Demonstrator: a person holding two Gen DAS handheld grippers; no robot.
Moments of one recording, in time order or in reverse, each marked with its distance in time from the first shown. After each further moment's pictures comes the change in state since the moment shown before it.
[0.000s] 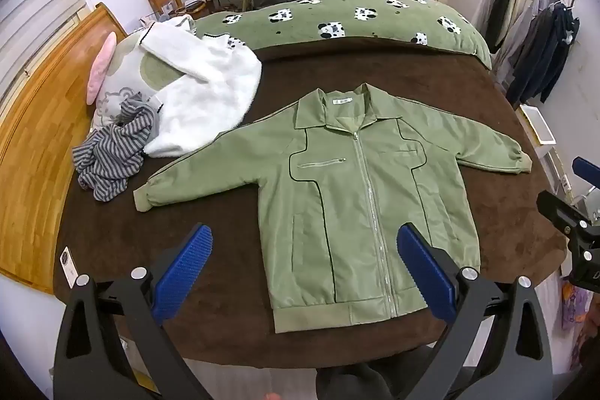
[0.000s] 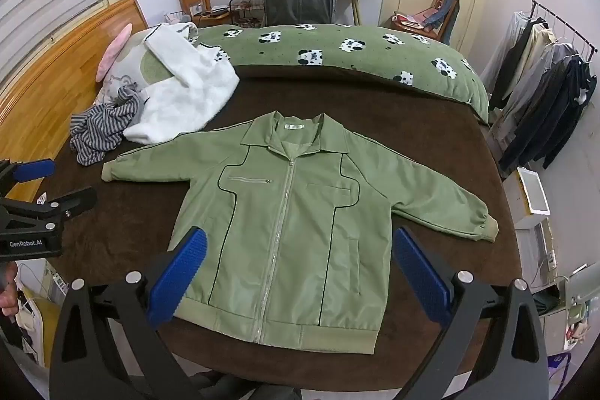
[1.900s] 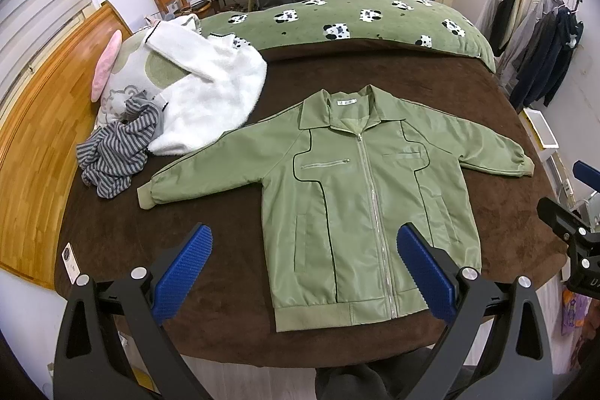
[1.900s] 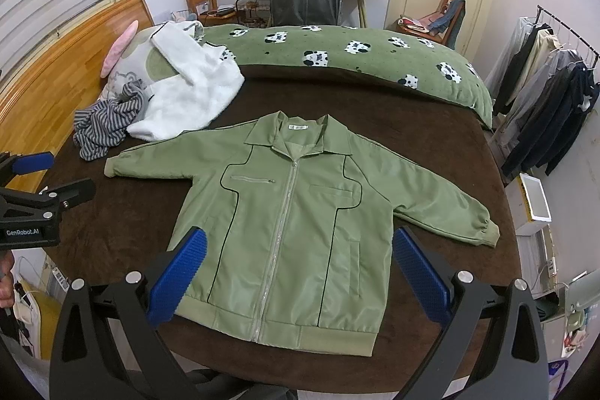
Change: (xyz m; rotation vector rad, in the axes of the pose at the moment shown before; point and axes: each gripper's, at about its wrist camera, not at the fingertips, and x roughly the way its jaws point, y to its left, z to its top) left arm 0.000 0.001 -0.001 0.001 0.005 0.019; right arm -0.001 0.003 0.000 -0.014 -0.005 -0.005
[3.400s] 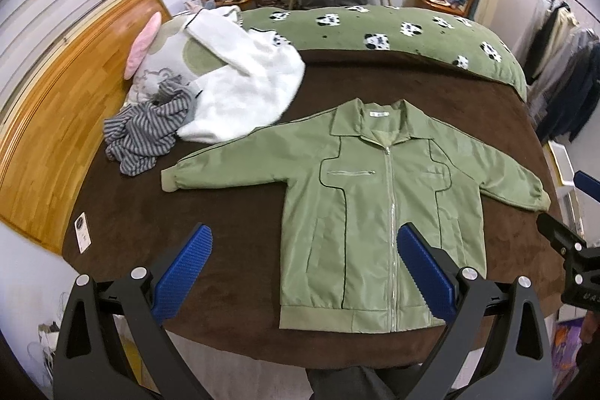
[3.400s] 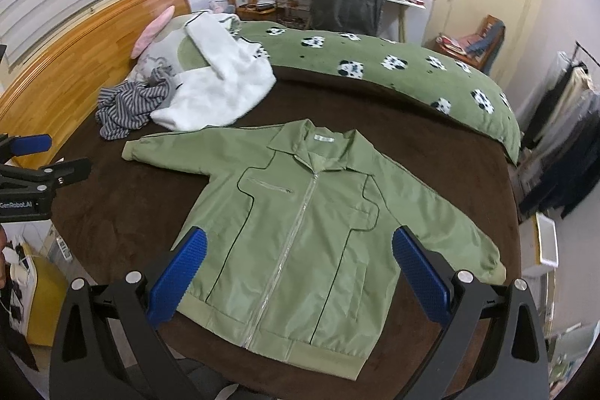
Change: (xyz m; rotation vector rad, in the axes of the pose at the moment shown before) left arm -0.011 0.023 0.012 -0.146 0.006 0.104; right arm 0.016 0.005 0.038 -0.163 0.002 0.111
